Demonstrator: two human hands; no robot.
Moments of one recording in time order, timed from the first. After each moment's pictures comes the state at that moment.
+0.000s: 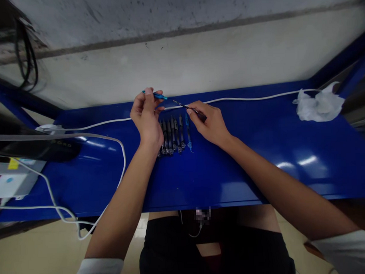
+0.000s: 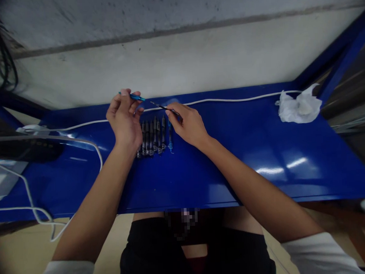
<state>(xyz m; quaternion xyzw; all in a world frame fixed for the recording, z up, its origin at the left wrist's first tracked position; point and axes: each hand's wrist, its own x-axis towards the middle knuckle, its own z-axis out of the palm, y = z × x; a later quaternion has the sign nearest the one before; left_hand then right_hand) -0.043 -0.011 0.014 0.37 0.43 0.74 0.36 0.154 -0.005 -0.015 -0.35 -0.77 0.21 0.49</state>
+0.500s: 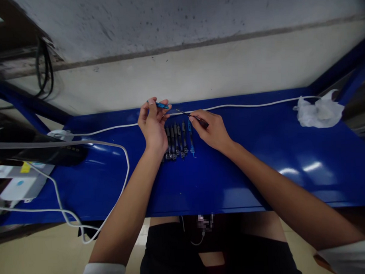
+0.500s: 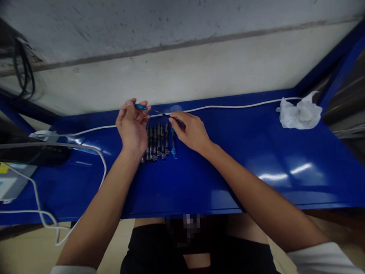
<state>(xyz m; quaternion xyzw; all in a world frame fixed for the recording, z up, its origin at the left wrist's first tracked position) -0.049 -0.008 0.004 0.36 0.44 0.73 0.38 0.153 -0.005 -0.020 -0.36 -0.76 0.21 0.50</state>
